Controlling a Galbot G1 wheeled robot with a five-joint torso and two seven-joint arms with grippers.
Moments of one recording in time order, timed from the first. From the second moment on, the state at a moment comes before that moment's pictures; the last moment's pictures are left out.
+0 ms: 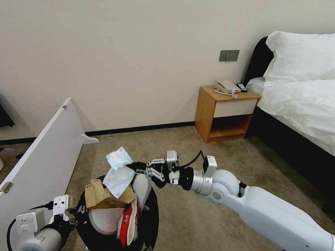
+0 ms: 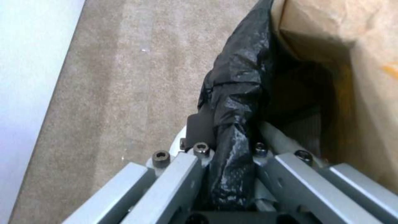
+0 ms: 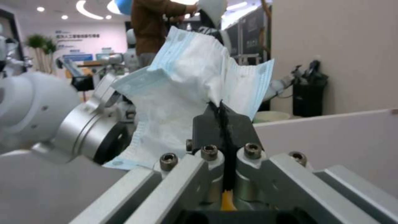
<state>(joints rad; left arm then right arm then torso) 1.73 -1.03 -0.84 -2.50 -1.10 0.74 -0.55 -0.44 0.86 -0.48 1.85 1.07 0.10 -0.65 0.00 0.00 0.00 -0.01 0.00</state>
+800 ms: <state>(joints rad) 1.73 -1.02 -0.85 -2.50 -1.12 0.74 -0.56 -0.48 0.85 -0.52 1.81 1.03 0.09 -0.75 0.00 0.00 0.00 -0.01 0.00</state>
